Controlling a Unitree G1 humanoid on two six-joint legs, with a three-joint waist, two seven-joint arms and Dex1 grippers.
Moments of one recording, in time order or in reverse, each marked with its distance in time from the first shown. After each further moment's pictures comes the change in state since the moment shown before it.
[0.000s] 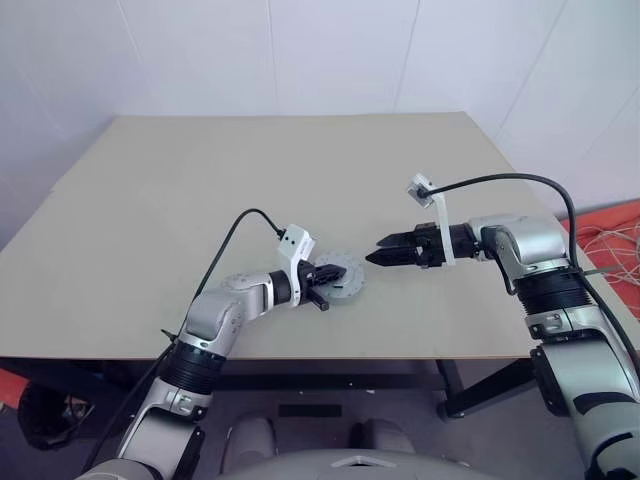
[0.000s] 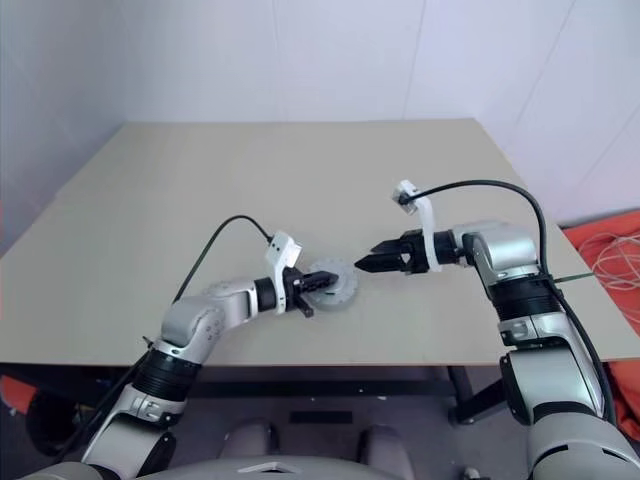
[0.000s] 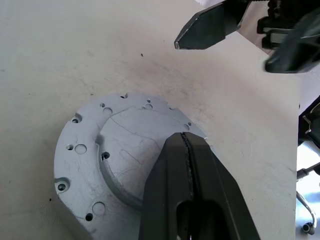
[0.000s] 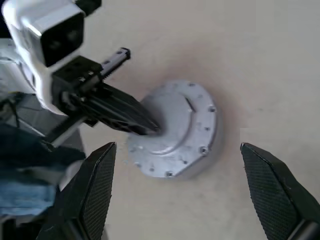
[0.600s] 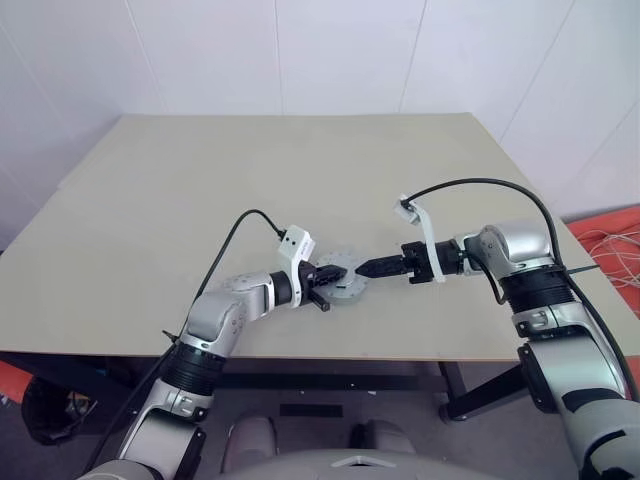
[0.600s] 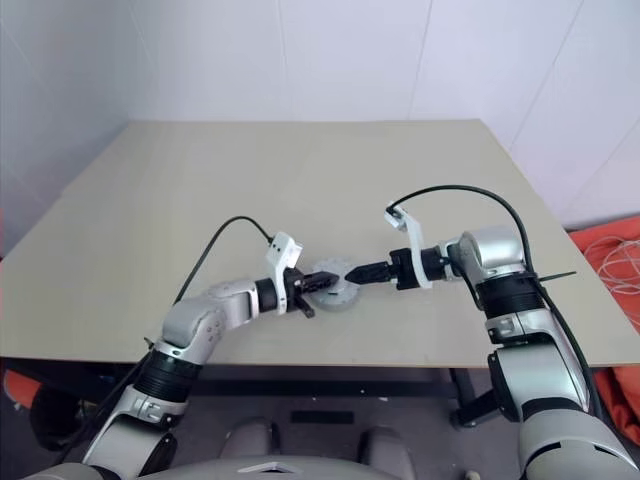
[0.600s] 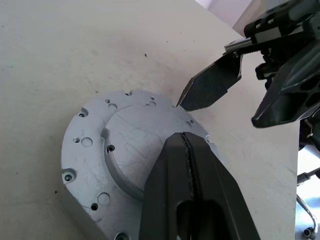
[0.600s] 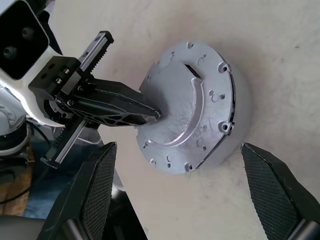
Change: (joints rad) left arm 0.006 -0.006 0.001 -0.004 0.000 0.000 0.004; right arm -0.009 0.069 0.005 0.088 0.064 0.234 -0.152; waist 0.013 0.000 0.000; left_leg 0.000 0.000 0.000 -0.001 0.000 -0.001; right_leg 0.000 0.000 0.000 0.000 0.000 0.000
